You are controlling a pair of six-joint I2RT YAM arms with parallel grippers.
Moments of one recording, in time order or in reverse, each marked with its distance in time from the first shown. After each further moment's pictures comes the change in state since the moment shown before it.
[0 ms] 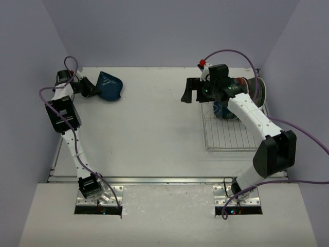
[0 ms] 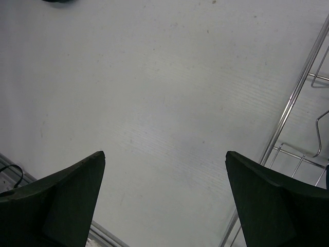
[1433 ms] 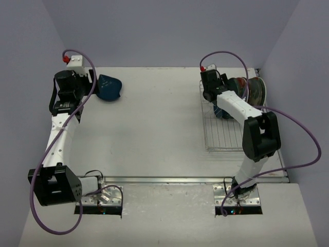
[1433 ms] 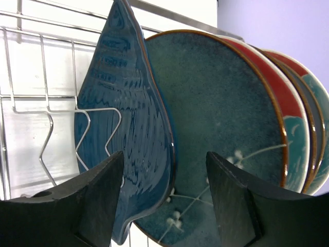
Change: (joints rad) left arm -0.267 -1.332 -1.004 0.342 -0.709 0.282; right arm -0.015 0.220 -0.028 0.178 1.029 -0.482
